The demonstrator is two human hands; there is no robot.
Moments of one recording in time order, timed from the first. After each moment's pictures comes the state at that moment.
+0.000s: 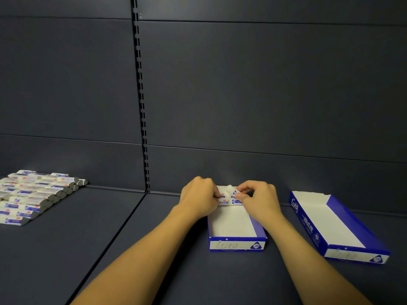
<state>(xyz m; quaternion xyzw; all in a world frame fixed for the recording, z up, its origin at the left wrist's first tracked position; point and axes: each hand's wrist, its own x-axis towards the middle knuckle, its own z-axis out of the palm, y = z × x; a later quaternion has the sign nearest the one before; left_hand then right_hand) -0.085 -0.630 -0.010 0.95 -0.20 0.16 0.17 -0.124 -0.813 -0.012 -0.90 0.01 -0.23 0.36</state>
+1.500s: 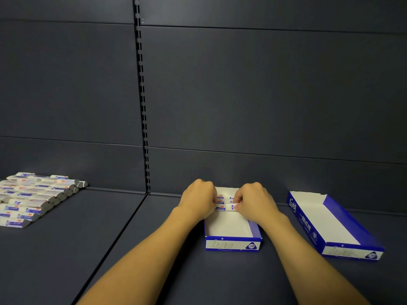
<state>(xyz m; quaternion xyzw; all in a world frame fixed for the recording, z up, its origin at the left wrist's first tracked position) -0.079 -0.626 -0.019 0.95 -0.22 0.16 0.15 -0.127 -0.801 0.000 -0.99 -0.01 -0.12 0.12</state>
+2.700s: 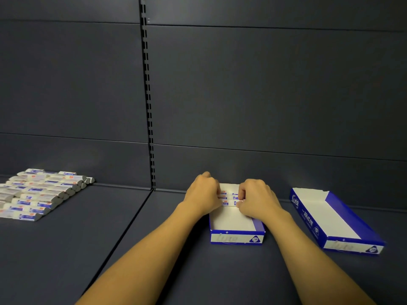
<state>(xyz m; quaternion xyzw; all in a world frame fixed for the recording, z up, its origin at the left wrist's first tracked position) -0.081 -0.626 -0.018 0.95 -0.22 0.17 0.17 -0.128 -0.800 -0.004 -0.98 -0.02 -0.15 0.12</state>
